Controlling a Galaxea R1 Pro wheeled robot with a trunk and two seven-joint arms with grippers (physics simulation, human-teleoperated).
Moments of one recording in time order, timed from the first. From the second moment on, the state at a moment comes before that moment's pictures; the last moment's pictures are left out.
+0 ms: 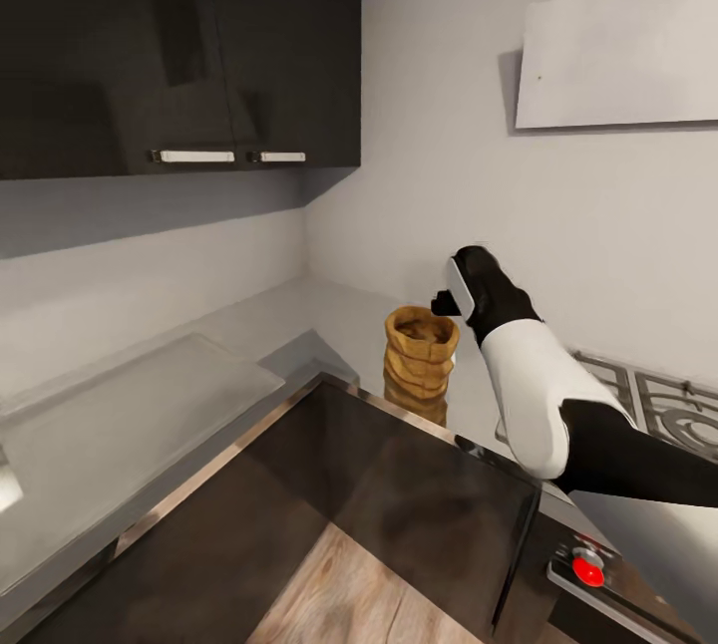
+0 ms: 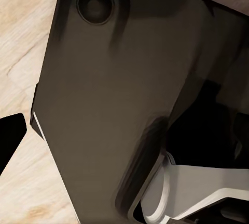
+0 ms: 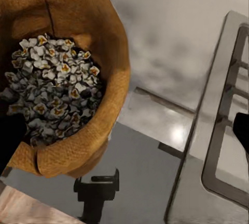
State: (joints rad) left arm 0.00 -0.05 0.04 -0.02 0.30 -0.01 0.01; right arm -1.36 0.17 -0.17 -0.55 0.07 1.04 -0.39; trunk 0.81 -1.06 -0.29
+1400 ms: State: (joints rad) left arm 0.00 -0.05 0.03 -0.02 0.30 -0.01 0.01; right arm -1.36 0.11 -0.18 -0.18 0.08 0.67 -0.35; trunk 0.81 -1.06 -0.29
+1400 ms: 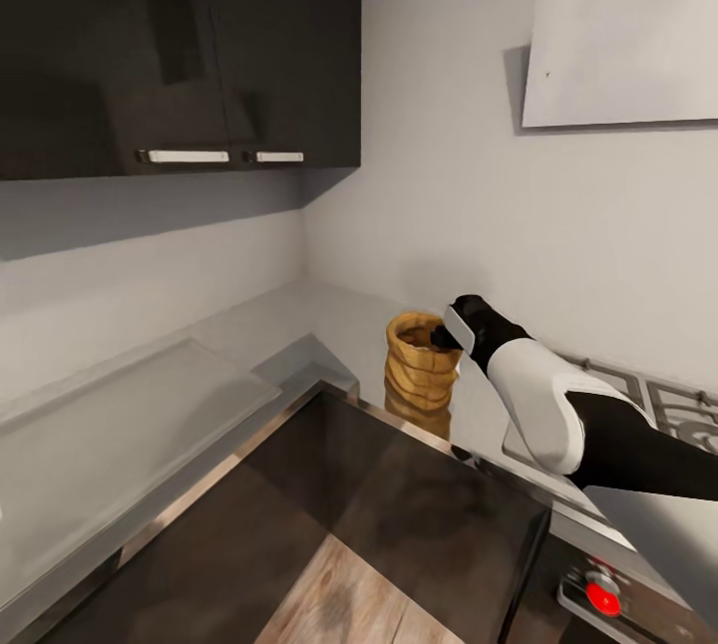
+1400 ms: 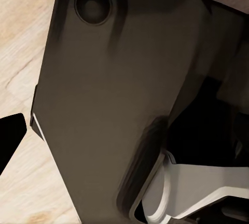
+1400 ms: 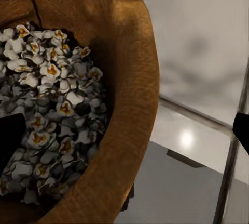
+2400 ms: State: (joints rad) left arm 0.00 -0.05 0.03 -0.02 0.30 -0.01 0.01; right arm -1.36 0.09 -0.17 -0.12 0.09 0.67 -0.35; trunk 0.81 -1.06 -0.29
